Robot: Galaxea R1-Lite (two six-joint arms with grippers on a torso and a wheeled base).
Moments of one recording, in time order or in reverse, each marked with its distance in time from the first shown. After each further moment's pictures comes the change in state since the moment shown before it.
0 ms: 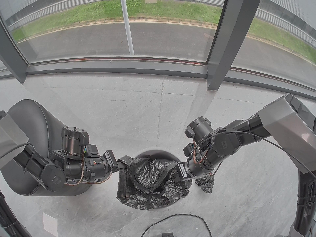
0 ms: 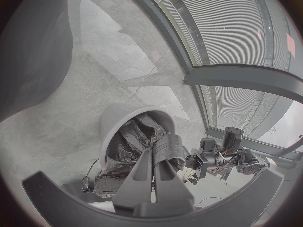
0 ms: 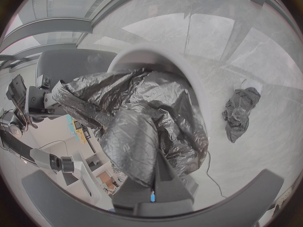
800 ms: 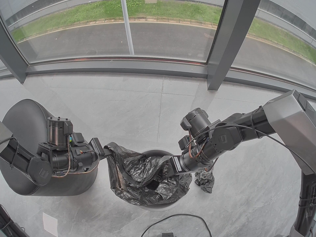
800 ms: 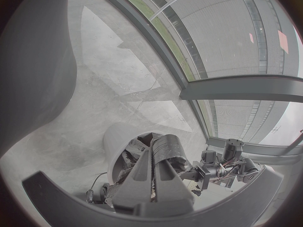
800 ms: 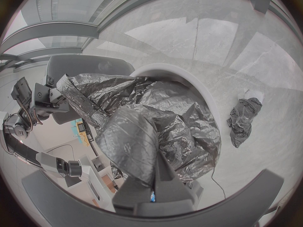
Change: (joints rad) left arm 0.079 -0.094 -0.004 0.000 0.039 0.041; right arm 0.031 -0.031 -0.064 0.017 0.000 0.046
